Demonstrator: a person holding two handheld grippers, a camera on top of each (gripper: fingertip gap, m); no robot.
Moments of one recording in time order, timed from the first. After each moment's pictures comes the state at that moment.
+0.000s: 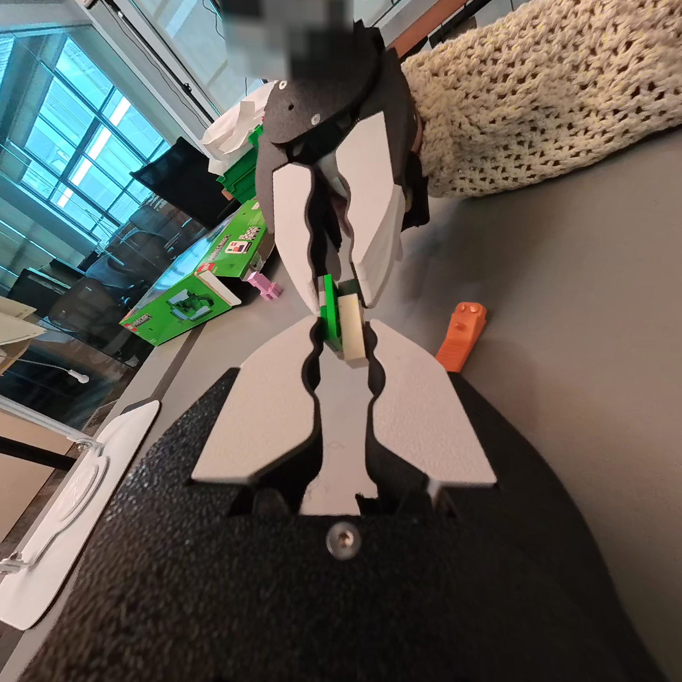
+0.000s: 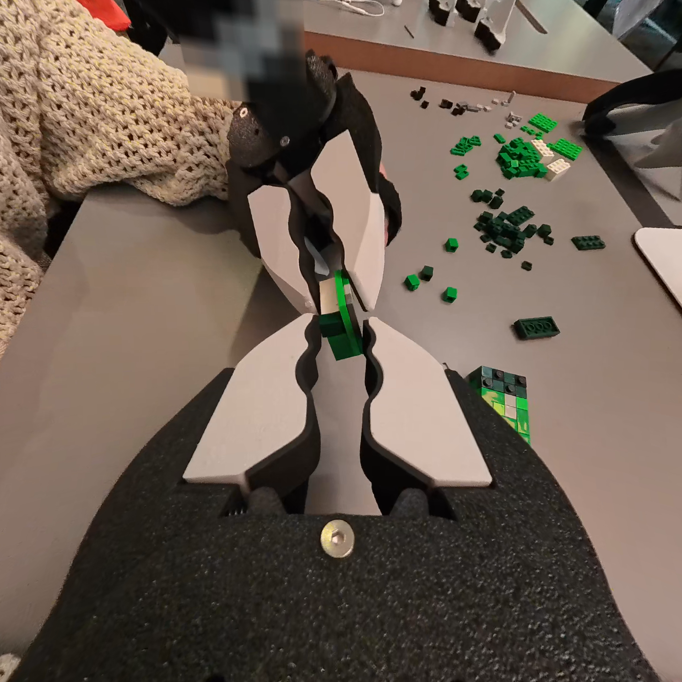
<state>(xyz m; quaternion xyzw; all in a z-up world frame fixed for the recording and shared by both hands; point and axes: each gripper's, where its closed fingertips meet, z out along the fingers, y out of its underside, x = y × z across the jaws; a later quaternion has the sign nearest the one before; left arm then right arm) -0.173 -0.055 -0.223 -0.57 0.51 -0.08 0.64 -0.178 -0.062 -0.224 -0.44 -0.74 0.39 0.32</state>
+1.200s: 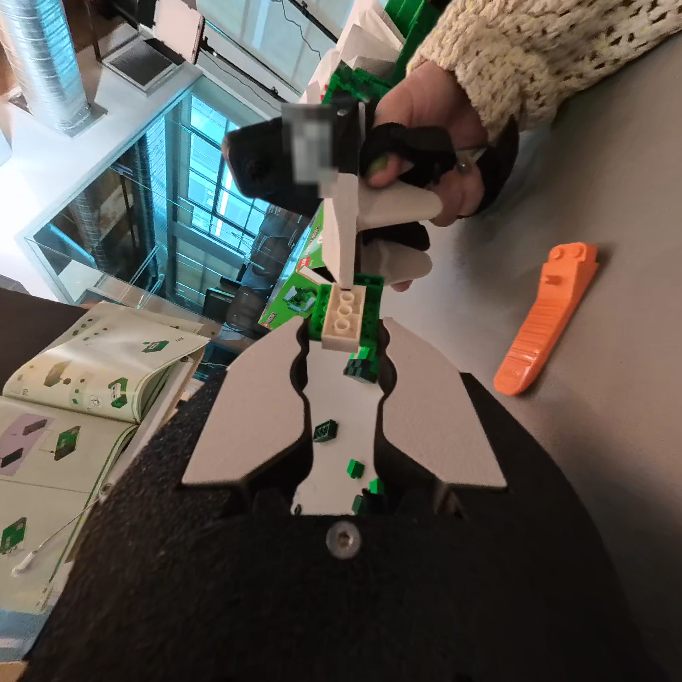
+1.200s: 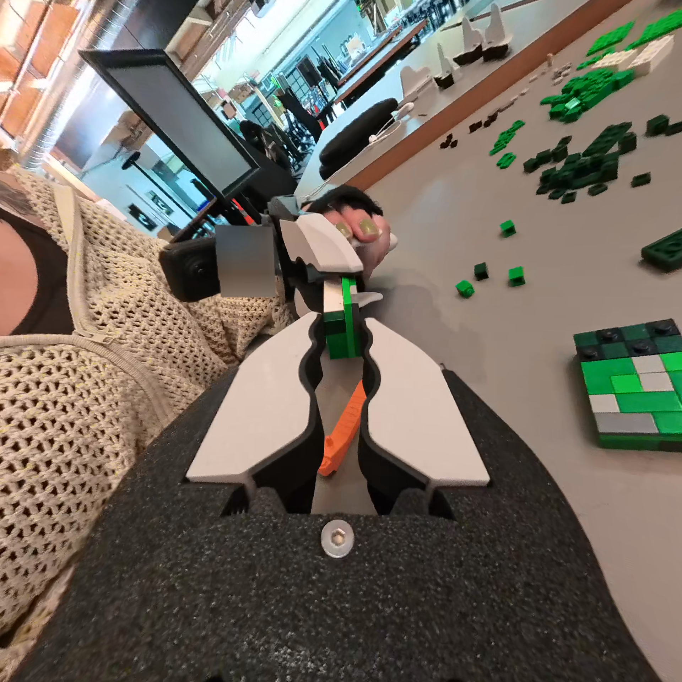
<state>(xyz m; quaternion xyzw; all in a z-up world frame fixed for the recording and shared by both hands) -0.189 -0.039 -0.209 -0.51 0.51 0.15 0.67 -0.187 -0.052 -0.209 -0.53 -0.53 0.65 0.11</state>
